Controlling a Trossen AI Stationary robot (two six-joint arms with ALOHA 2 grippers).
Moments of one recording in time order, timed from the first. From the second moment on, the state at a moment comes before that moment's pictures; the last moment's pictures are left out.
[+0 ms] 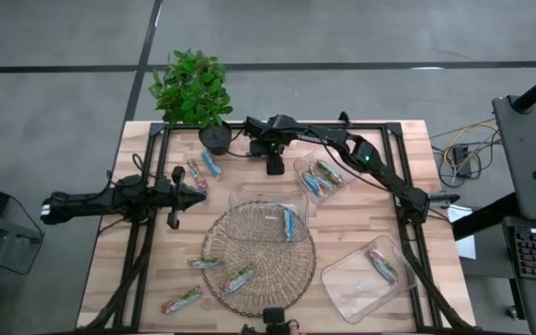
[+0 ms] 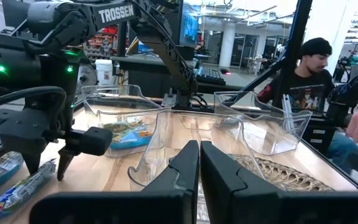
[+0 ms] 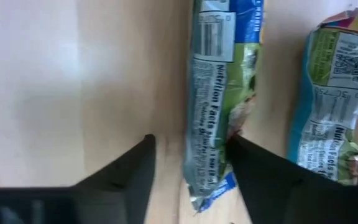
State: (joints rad) left arm 0.06 0.04 0.01 0.02 0.05 -0.09; right arm -0.42 2.54 2.27 -1.12 0.09 -0.47
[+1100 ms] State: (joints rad) left arm 0.06 0.04 0.01 0.02 0.05 -0.09; right arm -0.32 2.38 2.36 -1.37 0.14 -0.02
